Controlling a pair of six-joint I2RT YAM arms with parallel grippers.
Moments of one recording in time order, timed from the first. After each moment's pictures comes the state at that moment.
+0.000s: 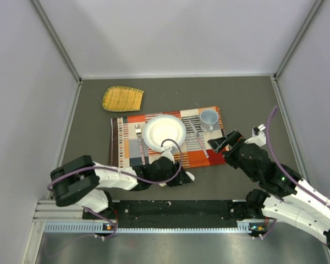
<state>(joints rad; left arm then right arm) -1.12 1.47 0.45 0.41 0.07 -1.23 0.91 0.56 0.69 -0.62 0.50 1.22</state>
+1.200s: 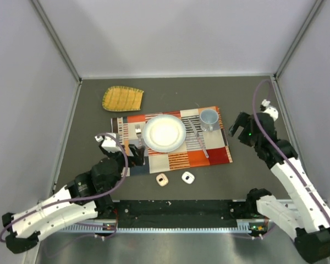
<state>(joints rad) -1.10 0.45 0.52 -0.34 -0.77 -0.53 0.40 0.84 0.87 -0.68 0.35 0.64</state>
